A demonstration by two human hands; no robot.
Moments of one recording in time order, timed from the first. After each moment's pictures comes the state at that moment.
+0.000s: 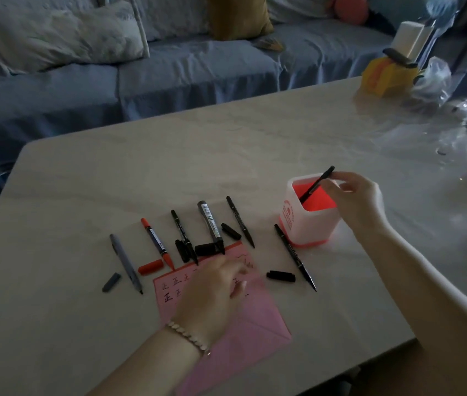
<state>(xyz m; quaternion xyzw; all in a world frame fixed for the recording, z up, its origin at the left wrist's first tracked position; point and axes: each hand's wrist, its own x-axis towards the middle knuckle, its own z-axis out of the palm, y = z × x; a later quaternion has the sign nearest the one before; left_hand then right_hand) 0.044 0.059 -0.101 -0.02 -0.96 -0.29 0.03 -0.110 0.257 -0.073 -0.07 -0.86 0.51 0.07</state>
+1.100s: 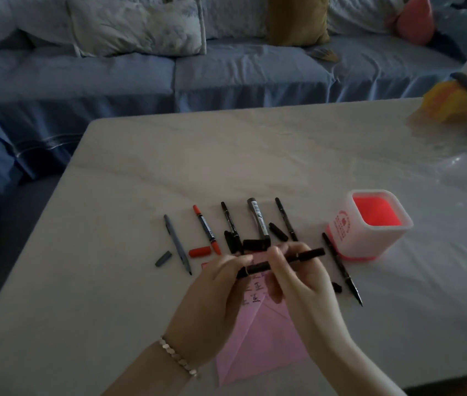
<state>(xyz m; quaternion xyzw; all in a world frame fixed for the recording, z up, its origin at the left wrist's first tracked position) 0.093 0.009 -0.098 -0.04 -0.92 -0.34 0.17 0.045 0.133 -0.058 0.05 -0.63 0.76 -0.16</state>
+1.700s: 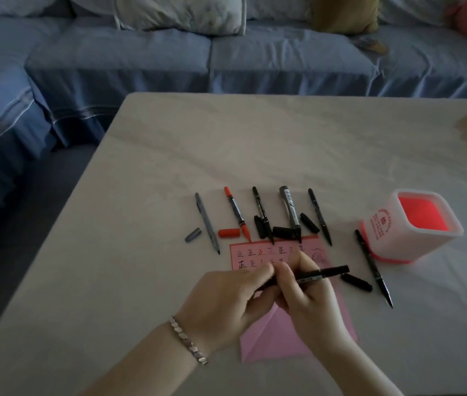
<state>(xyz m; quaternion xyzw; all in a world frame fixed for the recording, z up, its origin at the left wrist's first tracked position) 0.120 -0.010 -0.096 -0.09 -0.93 -0.32 0.14 0.062 0.116 -0.091 0.15 -0.67 0.71 -0.19</state>
